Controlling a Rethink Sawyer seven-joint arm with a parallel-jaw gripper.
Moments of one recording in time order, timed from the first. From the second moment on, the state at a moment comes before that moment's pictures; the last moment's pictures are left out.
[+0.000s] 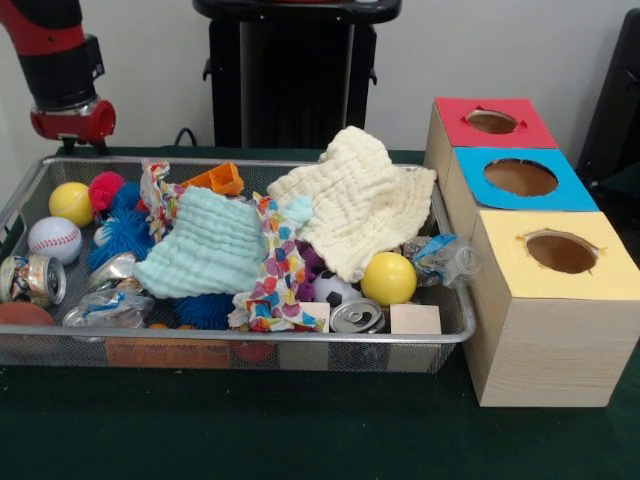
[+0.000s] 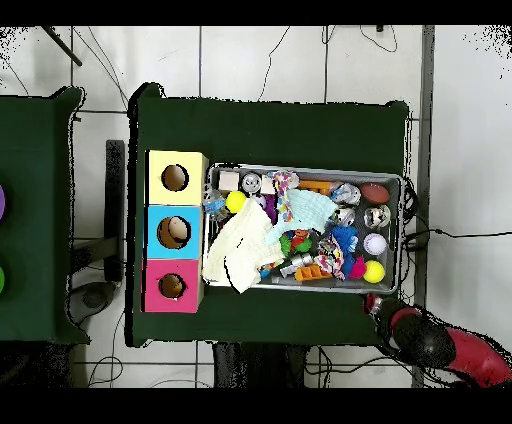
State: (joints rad) arm -1.37 -0.47 0.49 1.87 -0.84 0.42 1.77
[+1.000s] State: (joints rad) arm -1.28 -0.46 0.45 1.85 -0.89 0.42 1.77
